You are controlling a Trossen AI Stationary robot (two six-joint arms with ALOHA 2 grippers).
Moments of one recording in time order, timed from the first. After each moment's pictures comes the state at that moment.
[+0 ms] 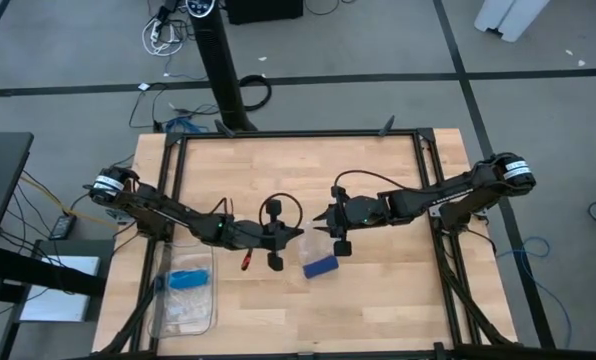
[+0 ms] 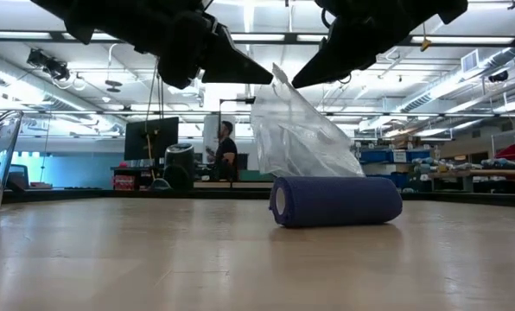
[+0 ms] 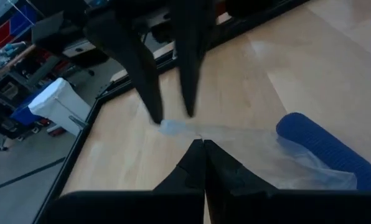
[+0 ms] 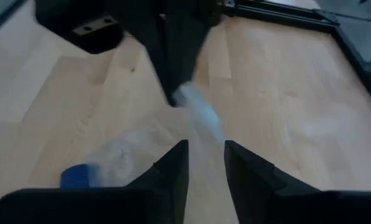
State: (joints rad) left arm -0.27 1.57 0.78 0.47 -0.47 0.37; right arm 0.17 1.42 0.87 -0.01 0.22 -0.06
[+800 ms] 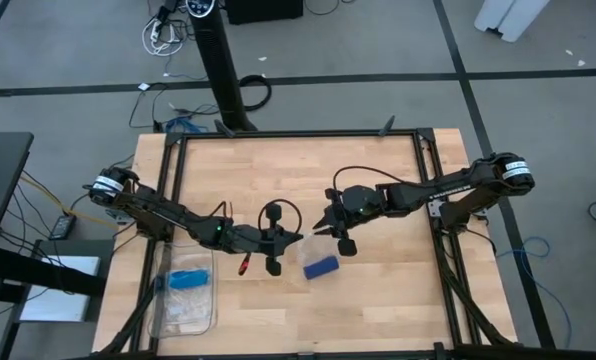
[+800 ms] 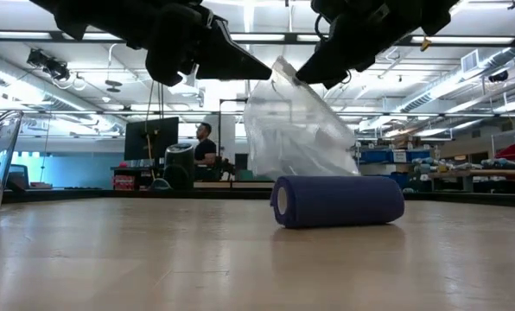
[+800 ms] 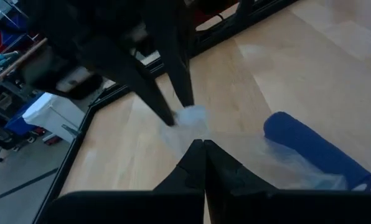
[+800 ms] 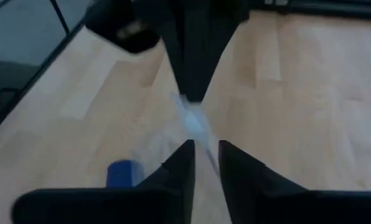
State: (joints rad) left arm -0.30 1.57 0.78 0.47 -0.47 0.39; right arm 0.09 1.43 0.87 -0.01 -0.08 -0.06
